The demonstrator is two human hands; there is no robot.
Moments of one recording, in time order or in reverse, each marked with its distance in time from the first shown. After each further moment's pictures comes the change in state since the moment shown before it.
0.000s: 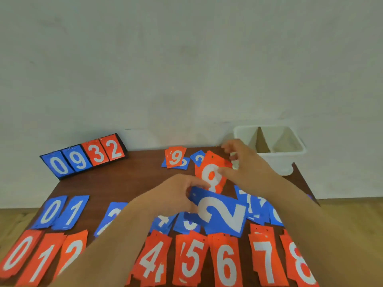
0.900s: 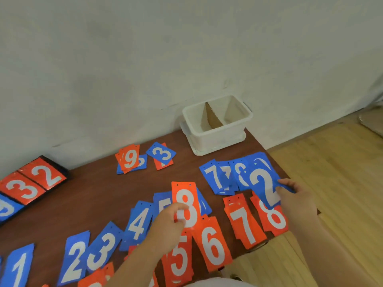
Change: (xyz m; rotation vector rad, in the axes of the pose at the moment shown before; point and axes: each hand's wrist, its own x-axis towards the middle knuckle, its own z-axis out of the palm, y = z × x) left_hand 0.039 -0.070 0.104 -0.047 0.000 -0.204; right_hand -0.149 0.158 0.020 0.470 0.927 0.975
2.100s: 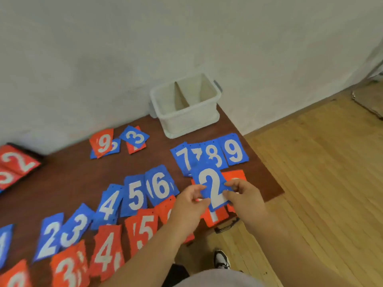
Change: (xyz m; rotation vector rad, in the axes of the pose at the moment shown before) left_hand -0.006 0.106 0.143 -0.364 0.031 -0.084; right_hand -0.003 0.042 -0.027 -0.036 -0.483 0.007
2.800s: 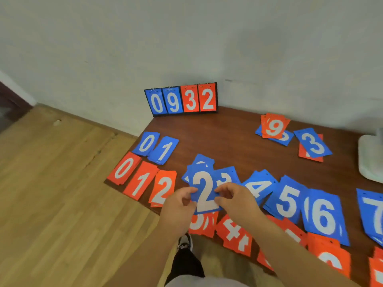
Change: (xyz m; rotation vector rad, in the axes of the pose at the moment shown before) left_hand -0.142 -0.224 -0.328 -0.153 0.793 -0.181; right_hand -0.113 -0.011 0.418 -0.670 -0.867 -0.393
